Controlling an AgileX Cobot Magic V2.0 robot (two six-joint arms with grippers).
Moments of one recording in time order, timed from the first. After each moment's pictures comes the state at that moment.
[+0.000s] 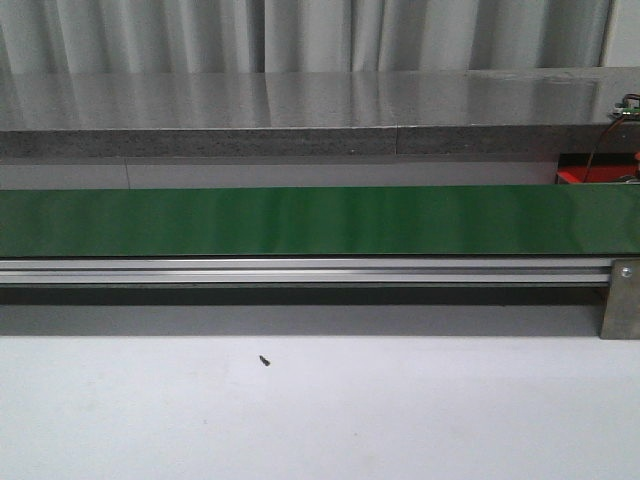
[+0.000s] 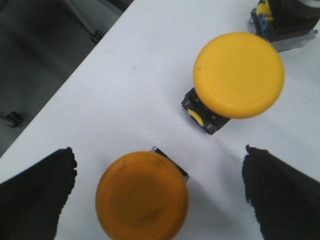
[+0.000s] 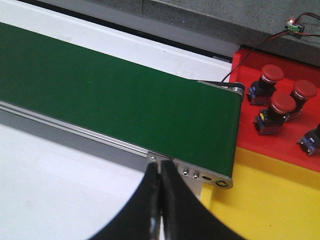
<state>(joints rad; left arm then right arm) 0.63 1.94 -1.26 0.02 0.40 0.01 -0.07 0.57 -0.59 0.40 0.60 -0.55</state>
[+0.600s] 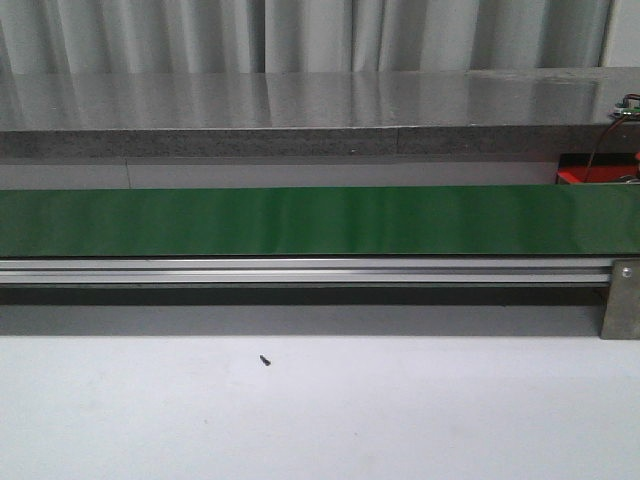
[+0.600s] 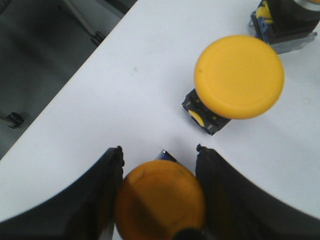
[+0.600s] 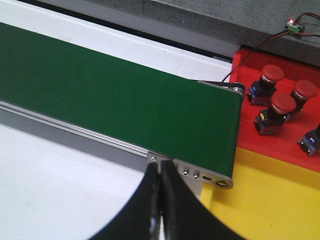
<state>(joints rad) 0.63 1.94 -1.26 0.02 0.40 0.01 -0.07 0.57 -0.59 0.40 0.60 -0.55</state>
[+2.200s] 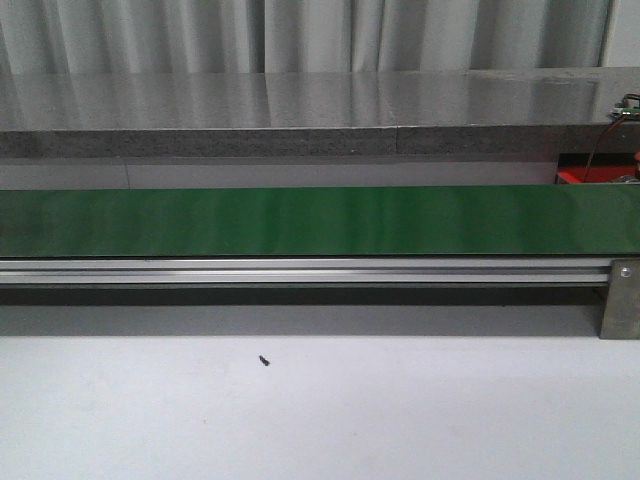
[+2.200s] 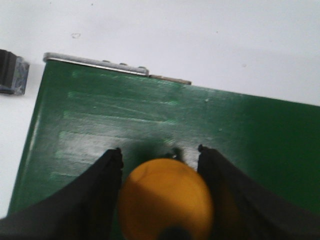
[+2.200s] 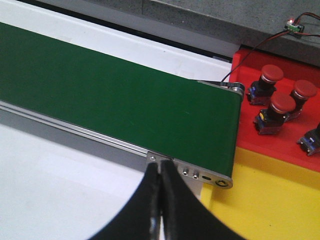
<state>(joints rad) 0.13 1.73 -1.27 -0.12 0.62 0.07 -0.07 0.57 -0.59 0.40 0.60 -0.55</state>
